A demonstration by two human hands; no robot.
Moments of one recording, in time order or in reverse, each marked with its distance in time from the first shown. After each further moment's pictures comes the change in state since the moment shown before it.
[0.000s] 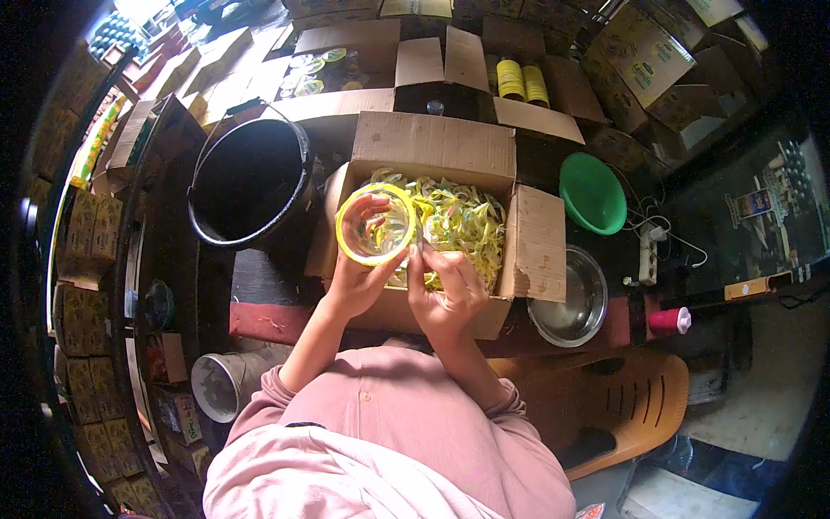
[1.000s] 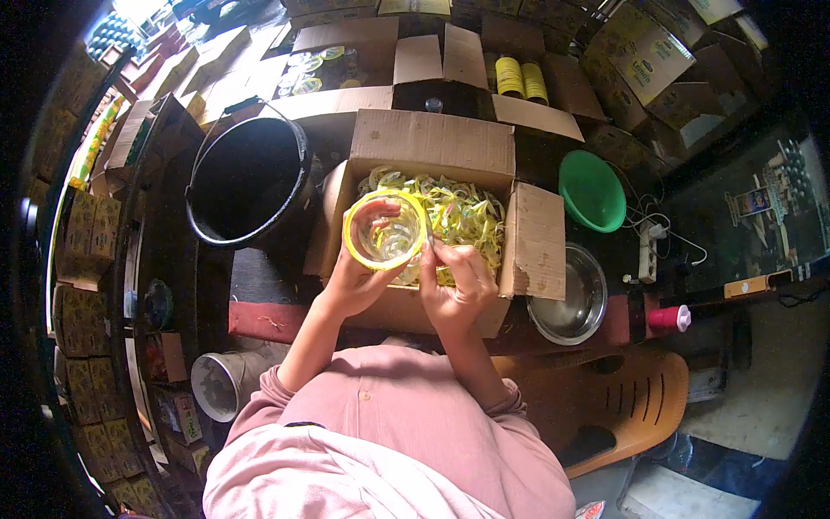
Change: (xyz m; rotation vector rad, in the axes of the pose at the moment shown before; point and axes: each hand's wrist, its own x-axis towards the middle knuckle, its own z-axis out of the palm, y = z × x) left_hand 0.002 0.004 -0.005 0.056 -0.133 0.009; right_hand 0.006 0.011 -0.003 -0.003 0.023 -0.068
